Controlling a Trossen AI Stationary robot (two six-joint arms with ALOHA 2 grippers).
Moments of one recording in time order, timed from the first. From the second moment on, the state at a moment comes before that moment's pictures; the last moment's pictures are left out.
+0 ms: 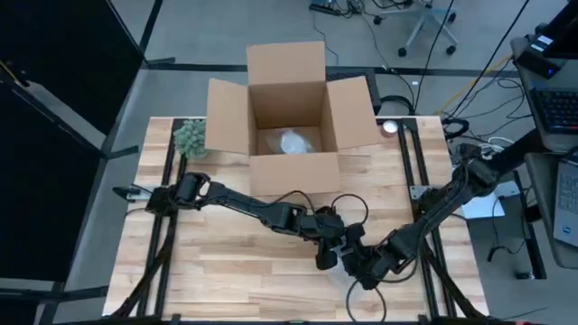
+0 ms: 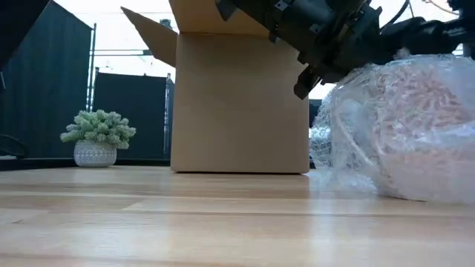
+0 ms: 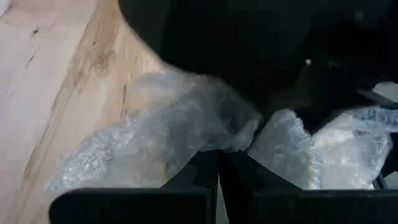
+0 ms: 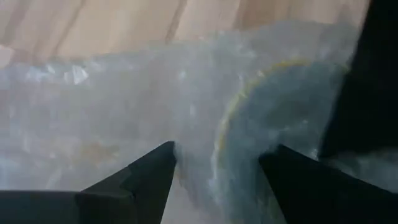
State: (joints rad) left arm -0.22 2.24 1.75 -0.19 0.00 -0.30; right arm 0.71 1.64 0.95 -0.52 0.36 0.30
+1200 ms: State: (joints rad) left arm -0.20 2.12 1.61 -0.05 -0.13 -0.25; right arm 0.71 1.66 0.94 -0.48 0.31 0.27
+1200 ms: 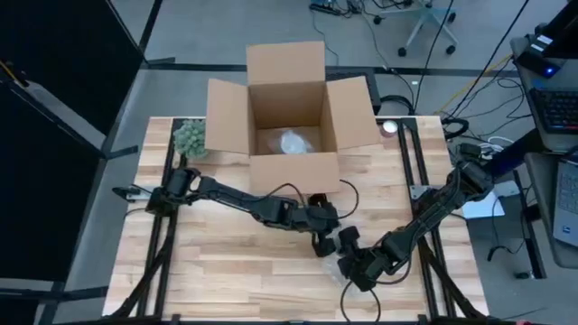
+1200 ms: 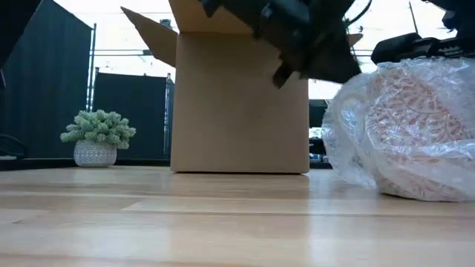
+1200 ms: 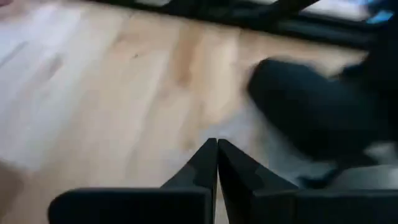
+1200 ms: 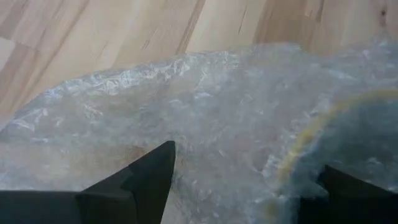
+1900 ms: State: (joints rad) left arm -0.22 2.21 1.62 -0.01 -0.06 -0.26; right arm 0.71 1.62 1.16 -0.74 0.30 0.26
